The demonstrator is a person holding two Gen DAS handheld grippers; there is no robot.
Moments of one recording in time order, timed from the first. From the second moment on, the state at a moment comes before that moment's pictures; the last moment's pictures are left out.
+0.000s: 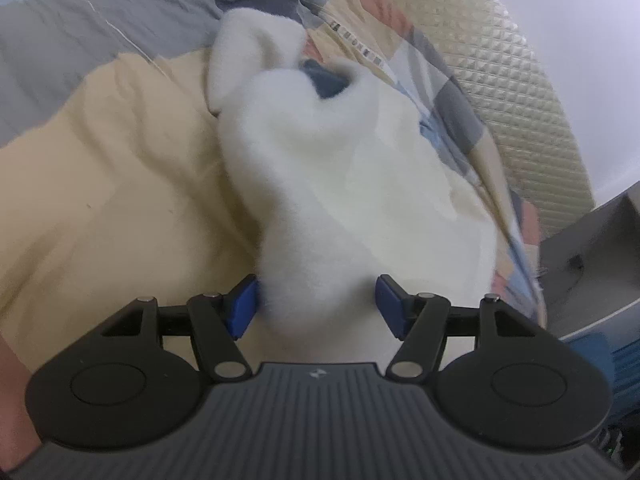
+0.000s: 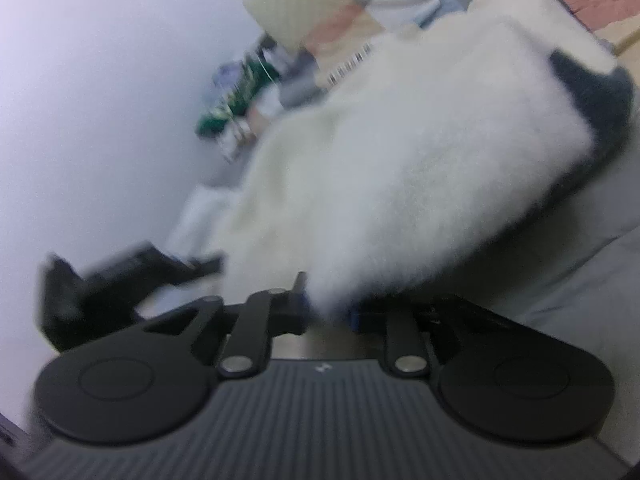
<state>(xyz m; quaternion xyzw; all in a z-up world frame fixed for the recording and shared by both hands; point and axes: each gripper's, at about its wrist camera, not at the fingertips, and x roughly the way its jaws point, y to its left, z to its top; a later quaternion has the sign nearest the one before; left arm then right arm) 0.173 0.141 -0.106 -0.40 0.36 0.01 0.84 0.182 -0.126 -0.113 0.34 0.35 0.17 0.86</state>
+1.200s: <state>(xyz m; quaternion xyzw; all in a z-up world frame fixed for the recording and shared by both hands) 0.119 0.131 -0.006 -0.41 0.24 -0.18 0.86 0.129 -0.155 -0.020 0.34 0.23 0.15 0.90</state>
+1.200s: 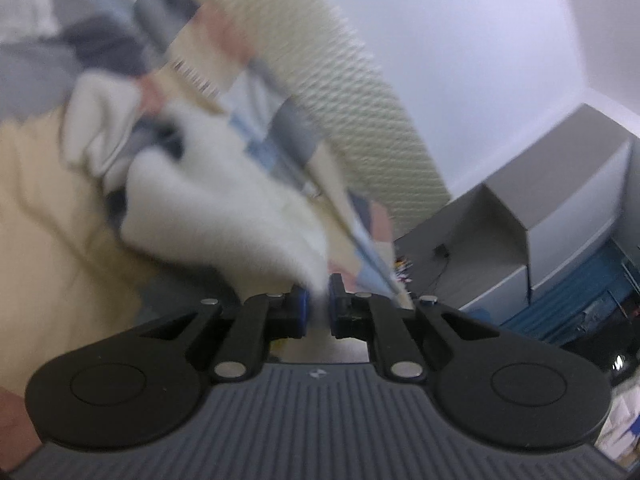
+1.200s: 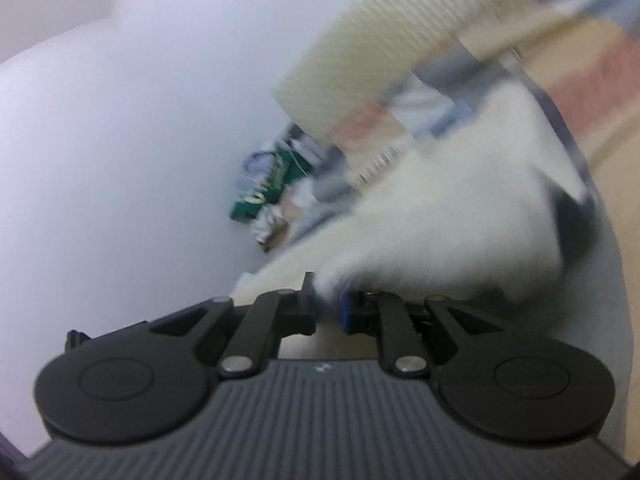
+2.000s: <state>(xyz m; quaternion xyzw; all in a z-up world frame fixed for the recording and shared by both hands) 0.040 0.115 0.398 -0.28 0.01 -0.27 0.92 0.093 -0.126 0.370 0.15 0.02 0.23 0.96</state>
